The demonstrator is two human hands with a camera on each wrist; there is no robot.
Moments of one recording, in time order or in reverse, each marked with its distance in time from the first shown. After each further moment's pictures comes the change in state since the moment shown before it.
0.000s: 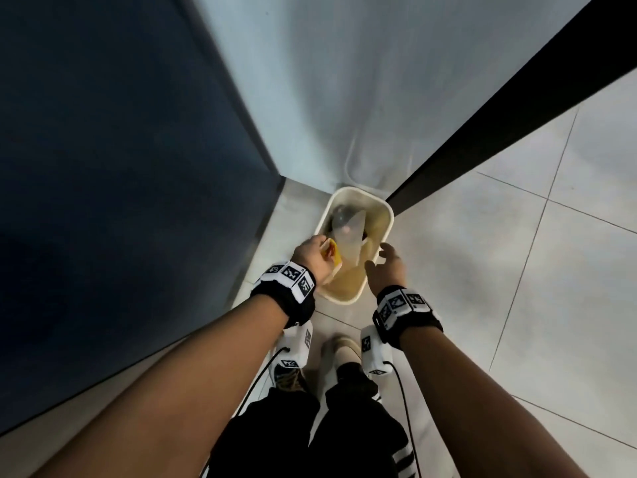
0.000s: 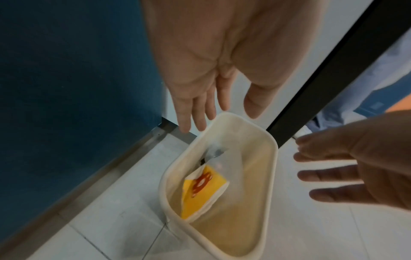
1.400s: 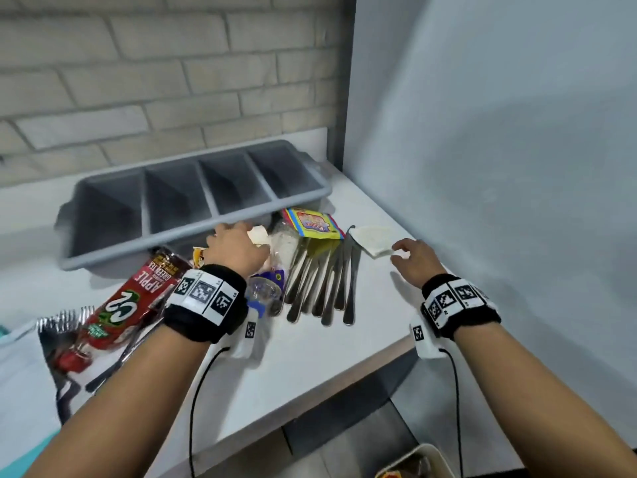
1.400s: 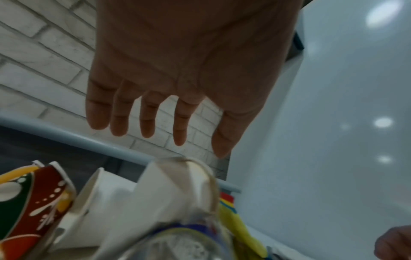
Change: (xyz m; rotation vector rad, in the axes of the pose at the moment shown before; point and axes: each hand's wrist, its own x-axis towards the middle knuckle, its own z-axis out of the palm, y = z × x) left_hand -0.504 -0.037 -0.489 -0.194 1.079 -0.436; right_hand -0.422 -0.518 -0.085 -0.512 -0.147 -1.211
